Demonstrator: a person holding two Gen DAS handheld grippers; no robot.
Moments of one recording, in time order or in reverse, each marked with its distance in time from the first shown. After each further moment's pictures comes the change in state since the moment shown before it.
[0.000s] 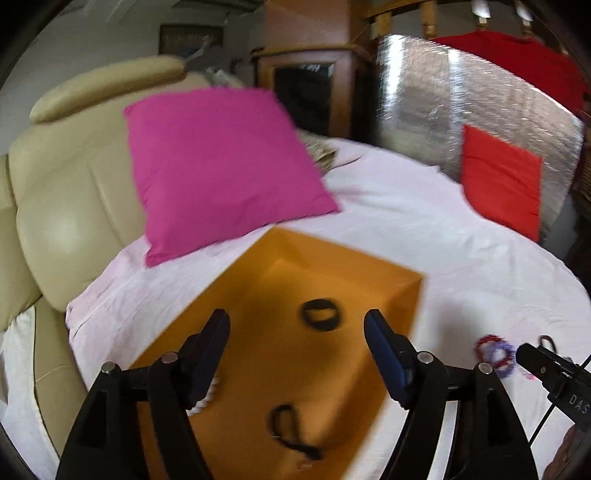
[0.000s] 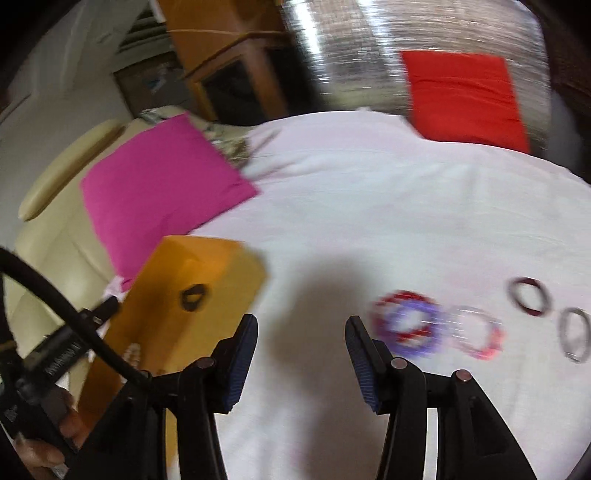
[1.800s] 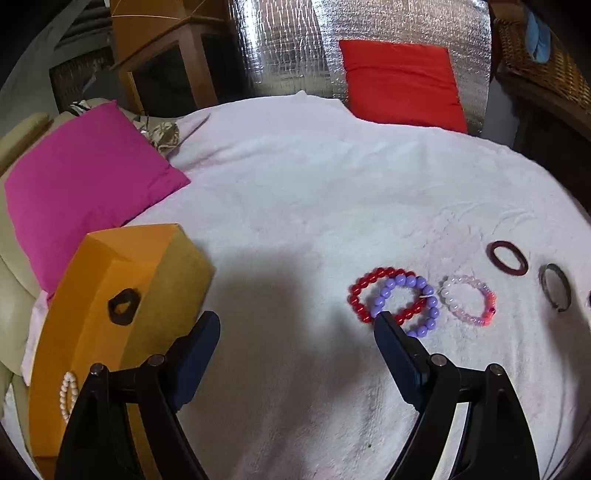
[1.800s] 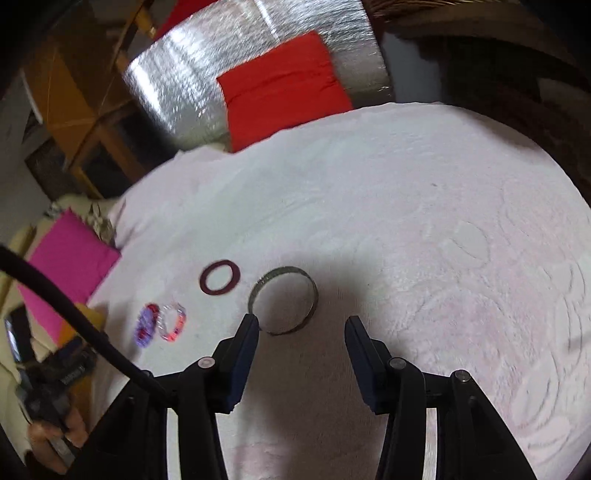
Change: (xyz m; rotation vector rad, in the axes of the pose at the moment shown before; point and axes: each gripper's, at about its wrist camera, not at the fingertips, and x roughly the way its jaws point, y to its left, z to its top) left arm 0.045 -0.177 -0.045 0.339 0.145 -0.150; right arm -0.086 -0.263 -0.044 0.327 -0.056 -0.204
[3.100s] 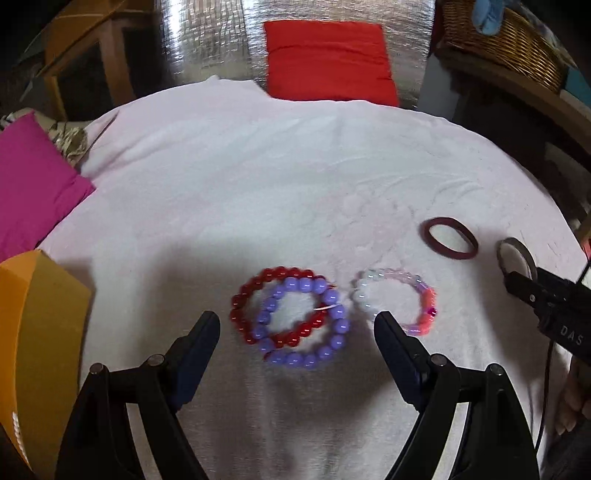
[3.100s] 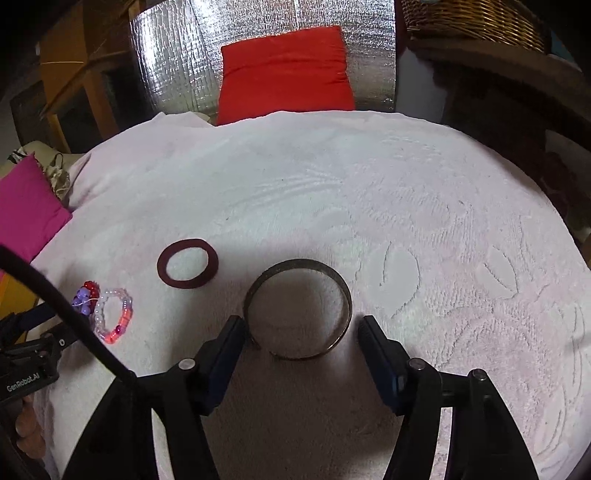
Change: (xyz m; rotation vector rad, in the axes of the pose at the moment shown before) left arm 0.040 -0.057 0.004 0.120 0.059 -0.244; right arm 0.051 0.035 -0.007 -0.148 -0.004 -0.209
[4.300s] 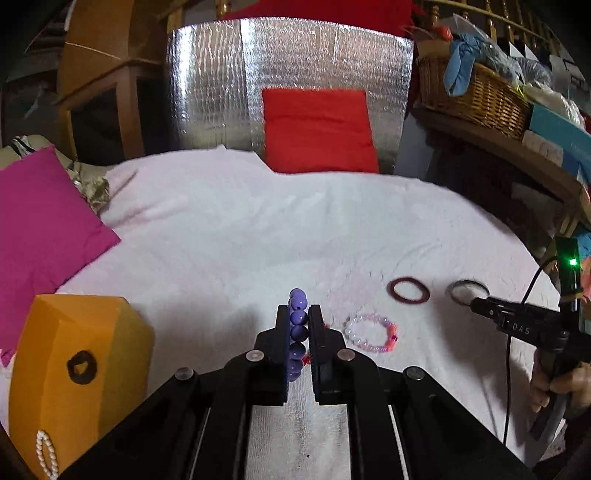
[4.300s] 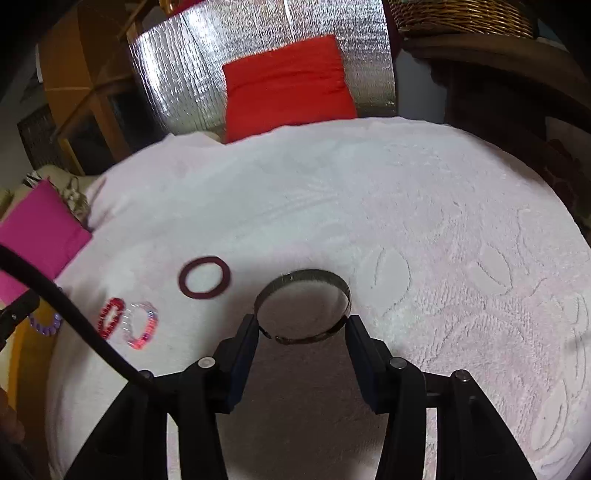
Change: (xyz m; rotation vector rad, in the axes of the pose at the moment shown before) left arm -0.099 0.029 0.005 -0.007 -0.241 -0.054; right arm -0.026 -0.014 0.002 0.053 -0.040 0.098
